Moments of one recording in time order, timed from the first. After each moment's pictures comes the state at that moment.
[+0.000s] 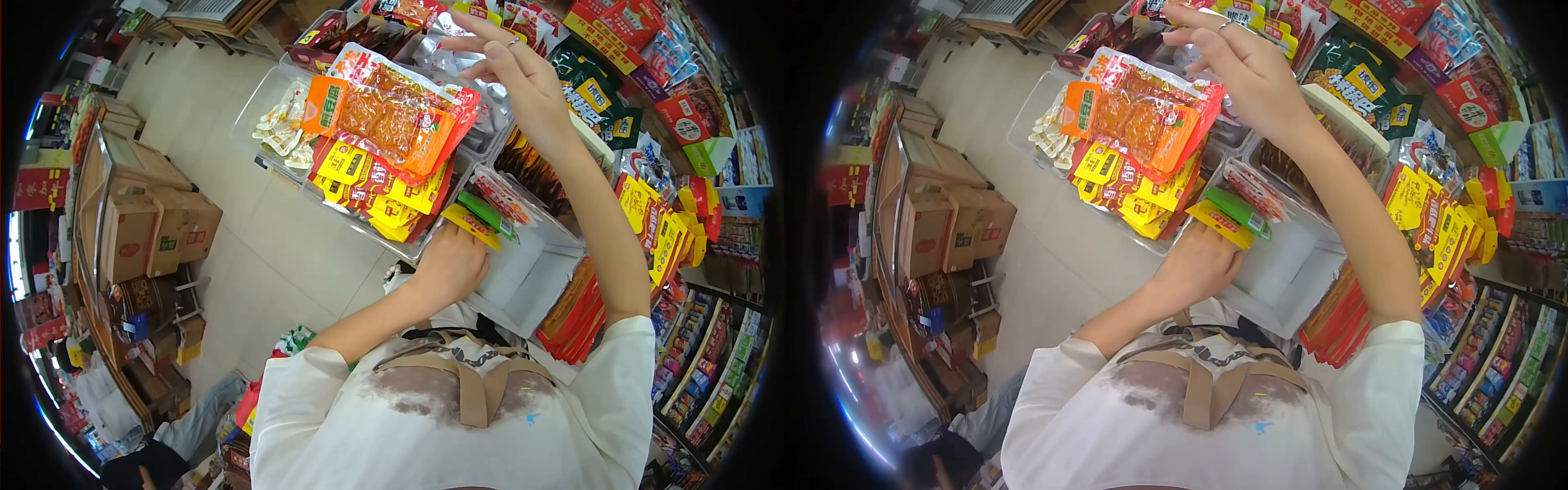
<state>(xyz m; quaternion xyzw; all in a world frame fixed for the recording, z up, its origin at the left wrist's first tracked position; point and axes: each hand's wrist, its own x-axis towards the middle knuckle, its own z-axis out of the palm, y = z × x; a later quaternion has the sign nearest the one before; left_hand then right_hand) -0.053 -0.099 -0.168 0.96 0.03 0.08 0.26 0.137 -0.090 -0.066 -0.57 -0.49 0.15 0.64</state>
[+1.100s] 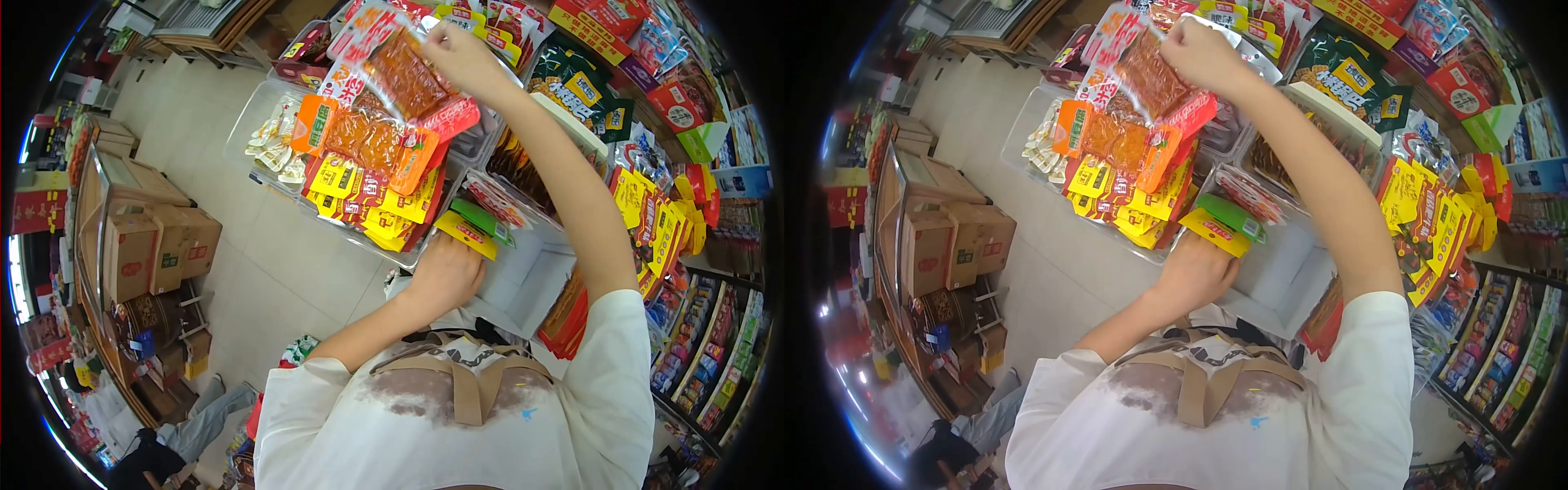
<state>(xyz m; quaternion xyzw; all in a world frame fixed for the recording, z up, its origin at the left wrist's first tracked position) -0.052 -0.097 -0.163 0.97 0.01 0.08 0.25 0.176 -0.035 -0.099 -0.75 -0.39 0.20 0.49</state>
